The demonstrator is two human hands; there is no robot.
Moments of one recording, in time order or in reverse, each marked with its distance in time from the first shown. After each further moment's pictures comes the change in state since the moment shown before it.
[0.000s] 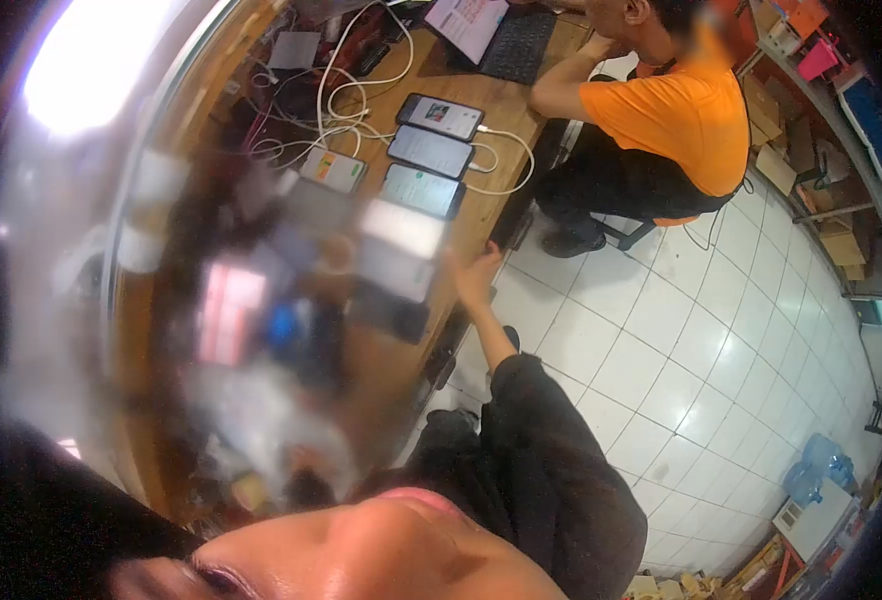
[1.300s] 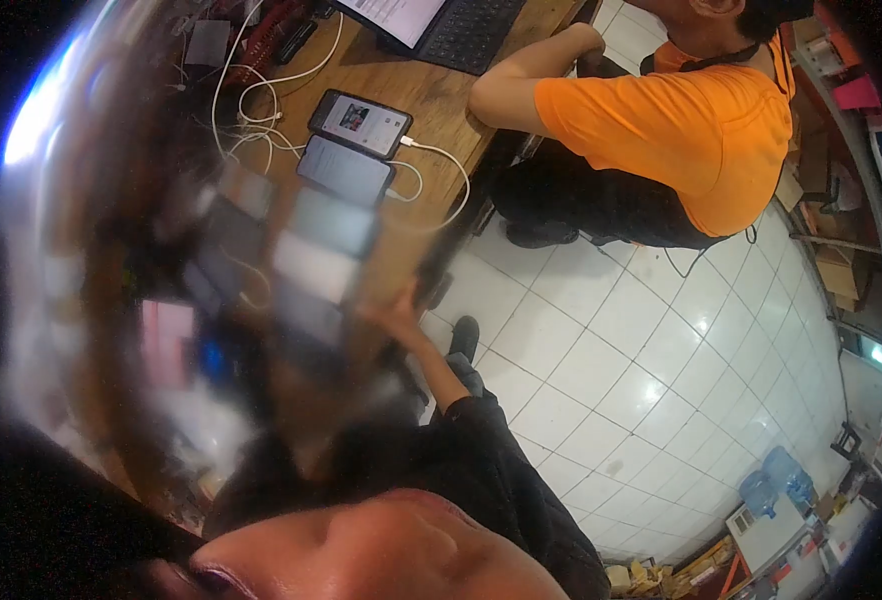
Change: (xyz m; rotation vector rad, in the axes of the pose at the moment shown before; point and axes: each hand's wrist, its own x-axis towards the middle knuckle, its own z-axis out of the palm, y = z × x) left_hand -0.085 0.117 -0.037 -0.259 0.323 -0.134; right_hand 0.023 -0.012 -0.040 0.837 -0.797 0.469
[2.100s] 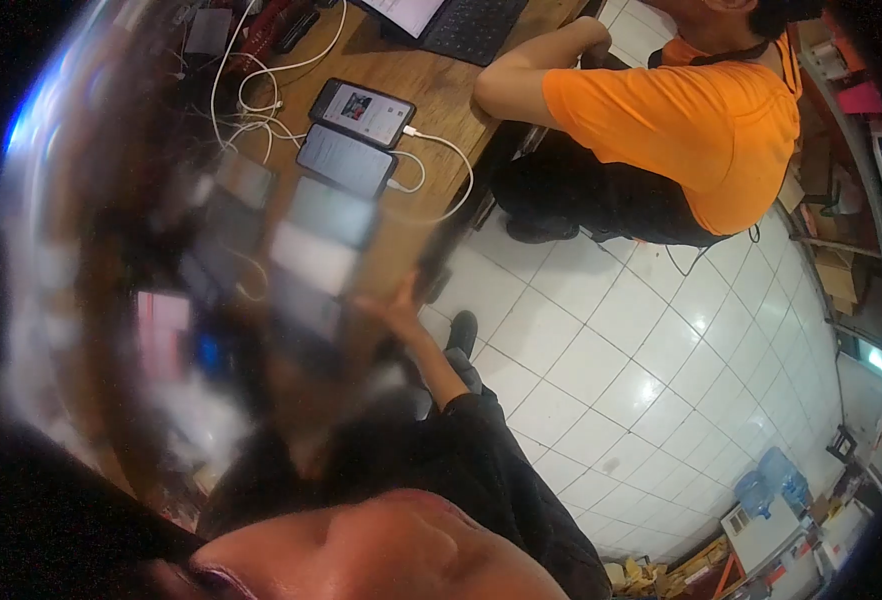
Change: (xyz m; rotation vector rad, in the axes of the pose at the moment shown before) left_hand 0.002 0.004 0.000 -0.005 -0.001 0.020; right_hand -0.001 -0.004 0.002 -0.050 0.012 -0.017
